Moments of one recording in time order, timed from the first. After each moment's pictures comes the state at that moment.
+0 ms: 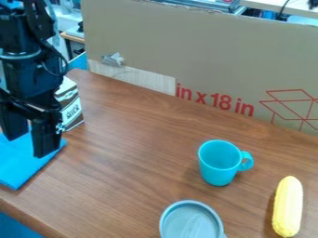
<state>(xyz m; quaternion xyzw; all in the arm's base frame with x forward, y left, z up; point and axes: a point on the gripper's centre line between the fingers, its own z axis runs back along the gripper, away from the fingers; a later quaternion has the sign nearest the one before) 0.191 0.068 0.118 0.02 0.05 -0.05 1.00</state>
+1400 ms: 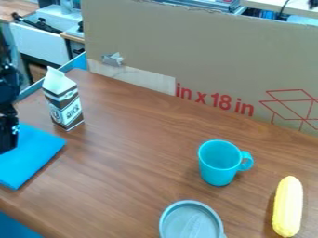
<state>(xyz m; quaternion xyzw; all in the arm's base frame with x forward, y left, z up) 0.200 0.175 0.067 0.03 0.09 0.00 1.00</state>
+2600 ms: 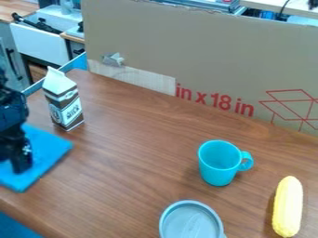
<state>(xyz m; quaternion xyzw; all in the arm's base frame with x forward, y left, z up) 0.213 0.147 0.022 -0.08 0.02 -0.05 1.00</state>
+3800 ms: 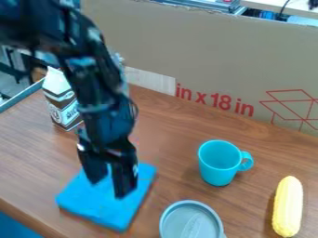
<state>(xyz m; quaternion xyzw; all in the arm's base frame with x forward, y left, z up) 0.221 -0.014 0.071 -0.10 0.01 -0.11 0.99</state>
